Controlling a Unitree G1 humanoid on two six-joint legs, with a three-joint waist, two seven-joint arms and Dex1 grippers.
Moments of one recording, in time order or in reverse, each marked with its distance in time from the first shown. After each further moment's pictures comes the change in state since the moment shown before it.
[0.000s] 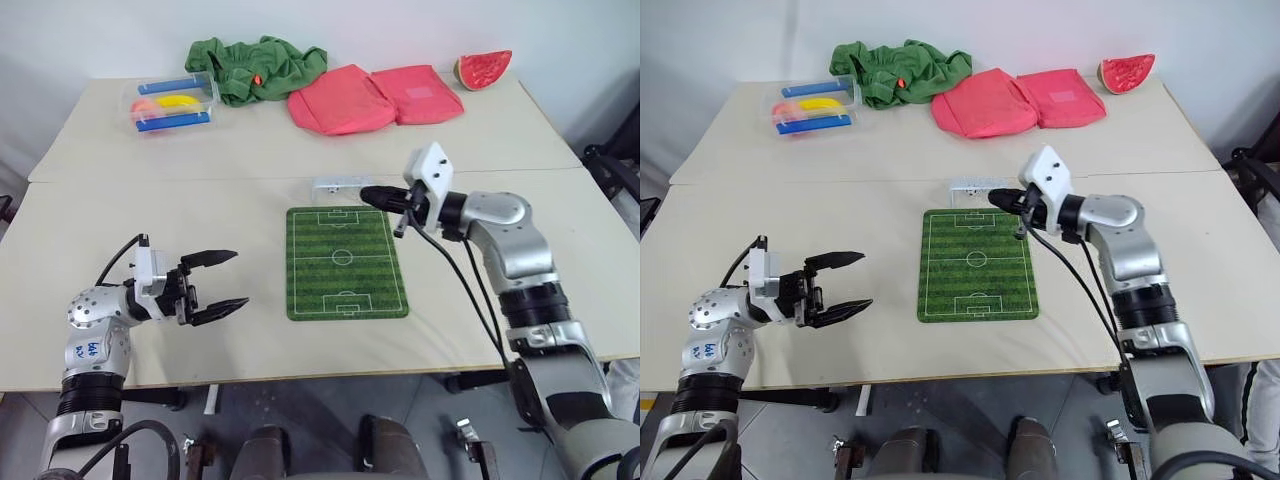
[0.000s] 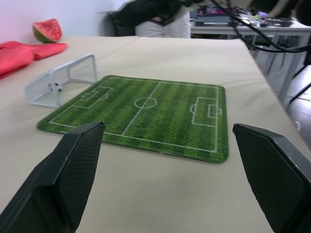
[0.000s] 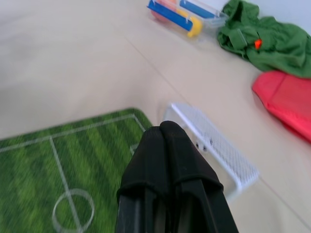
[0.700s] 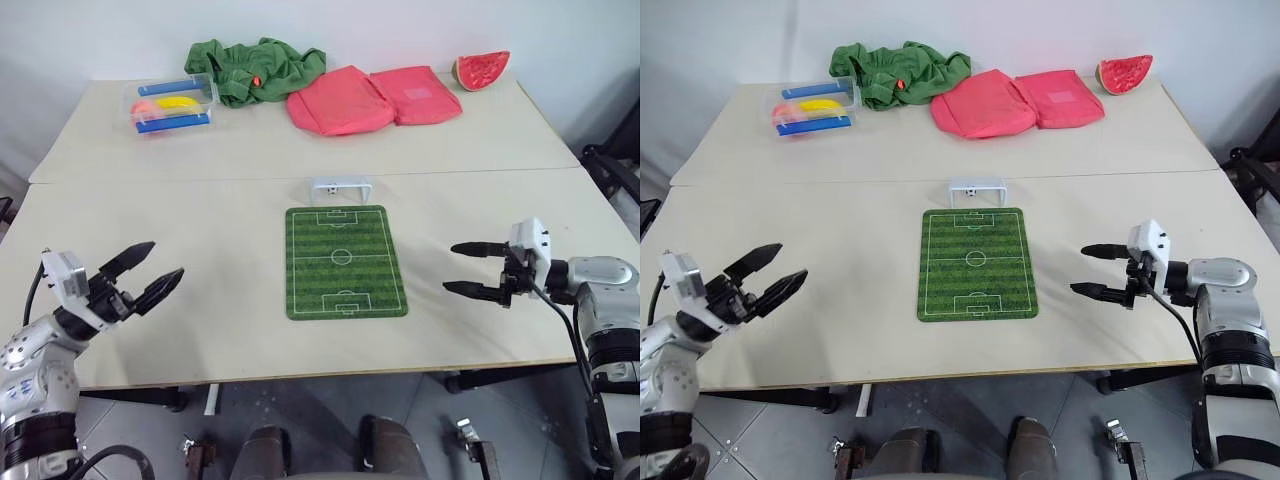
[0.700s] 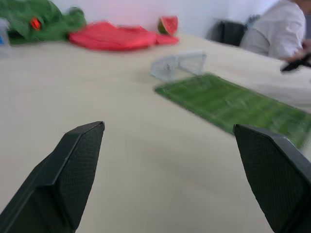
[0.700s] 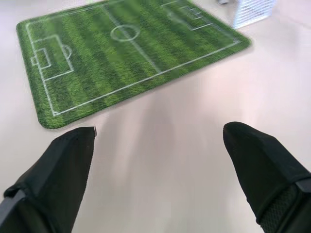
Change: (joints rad) left arm 0.275 0.084 0.272 -0.129 -0.127 0.237 0.224; right arm 0.151 -0.256 -0.177 0.535 0.104 -0.329 0.495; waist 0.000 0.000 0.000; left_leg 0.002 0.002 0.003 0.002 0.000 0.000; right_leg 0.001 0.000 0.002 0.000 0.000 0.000
